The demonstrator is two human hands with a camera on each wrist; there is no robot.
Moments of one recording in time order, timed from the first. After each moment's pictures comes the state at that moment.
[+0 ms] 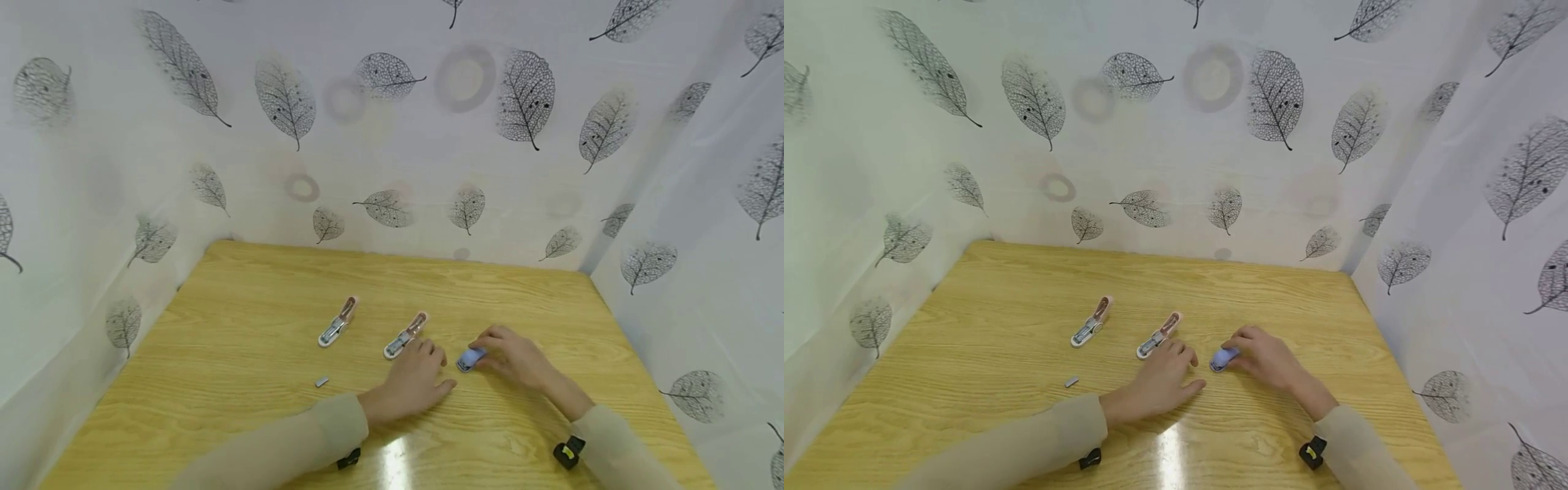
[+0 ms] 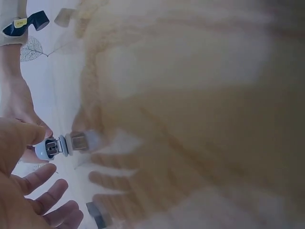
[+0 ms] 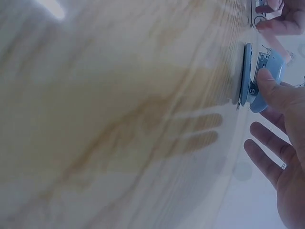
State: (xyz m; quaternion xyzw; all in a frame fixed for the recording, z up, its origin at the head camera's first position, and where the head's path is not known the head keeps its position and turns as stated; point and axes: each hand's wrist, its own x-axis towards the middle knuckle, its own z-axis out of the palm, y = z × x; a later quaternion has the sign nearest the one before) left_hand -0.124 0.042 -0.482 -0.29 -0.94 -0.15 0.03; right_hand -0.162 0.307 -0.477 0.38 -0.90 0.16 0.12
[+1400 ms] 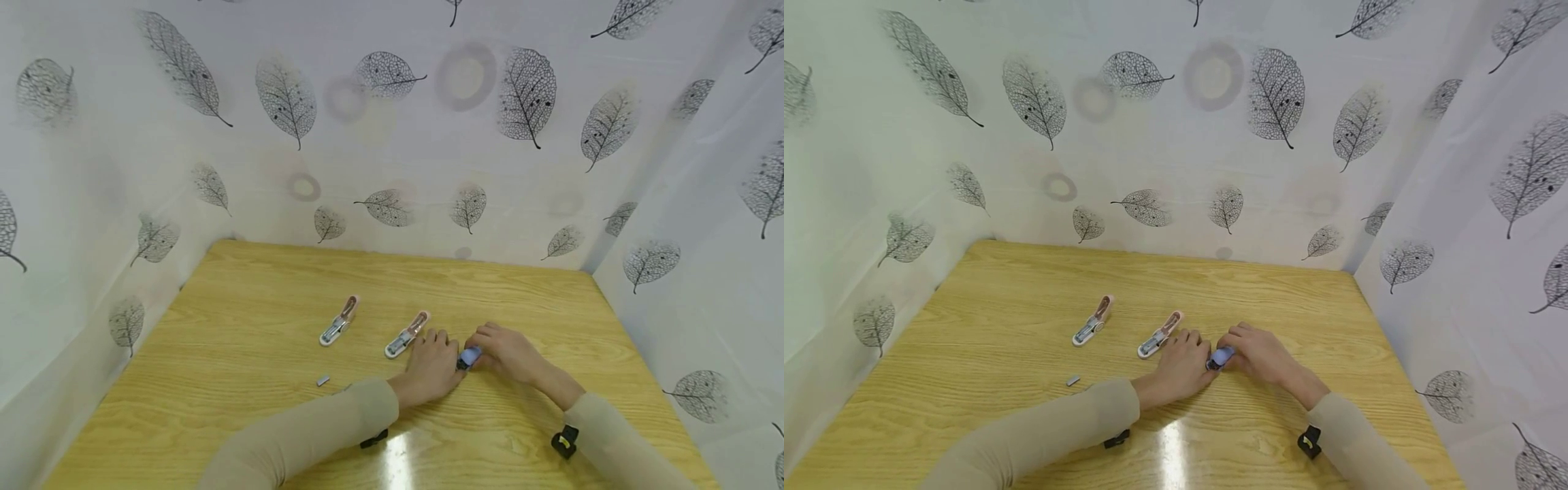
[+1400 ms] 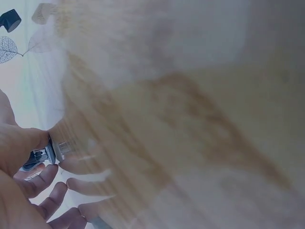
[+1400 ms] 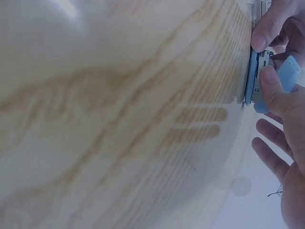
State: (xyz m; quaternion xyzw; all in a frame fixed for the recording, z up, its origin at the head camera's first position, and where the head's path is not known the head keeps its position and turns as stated) left_hand -0.144 0.084 -0.487 -0.24 -0.97 -0.06 0.01; right_hand -0.175 0.295 -0.476 0.44 -0.89 0.10 0.10
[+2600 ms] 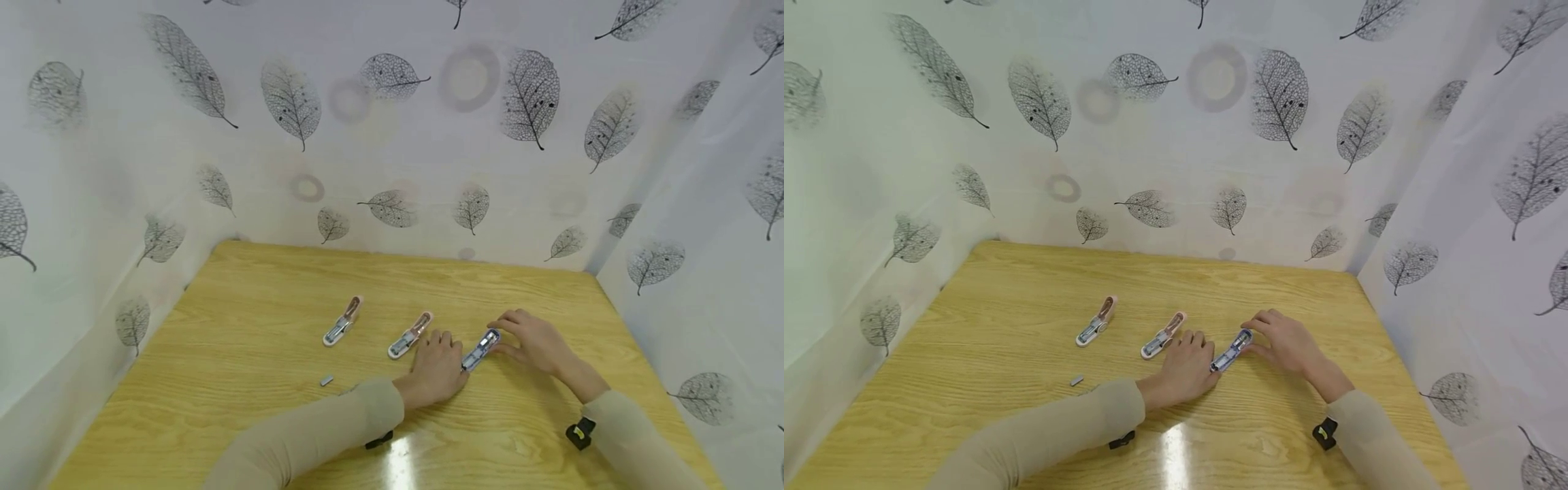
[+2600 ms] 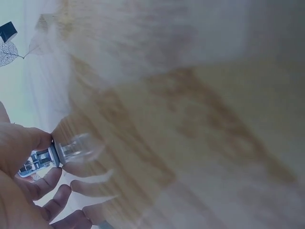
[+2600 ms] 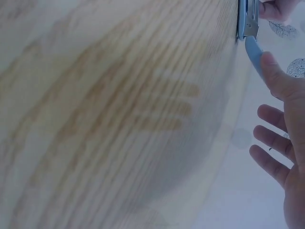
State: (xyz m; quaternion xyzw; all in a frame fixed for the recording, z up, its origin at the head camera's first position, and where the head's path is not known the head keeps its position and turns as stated) left_hand -0.141 0.087 -0.484 -0.23 -0.97 -0.02 0.02; right_hand -0.185 0.328 -0.457 0.36 -0.92 0.07 0.15
